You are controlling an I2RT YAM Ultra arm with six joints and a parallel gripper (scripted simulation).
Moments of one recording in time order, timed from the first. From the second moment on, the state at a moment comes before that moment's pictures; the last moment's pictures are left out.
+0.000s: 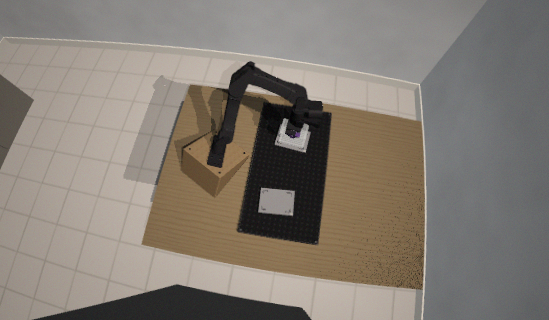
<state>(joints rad) 0.01 1.53 1.39 -1.15 -0.43 0.25</state>
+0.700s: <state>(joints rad) 0.01 1.52 1.39 -1.15 -0.43 0.25</state>
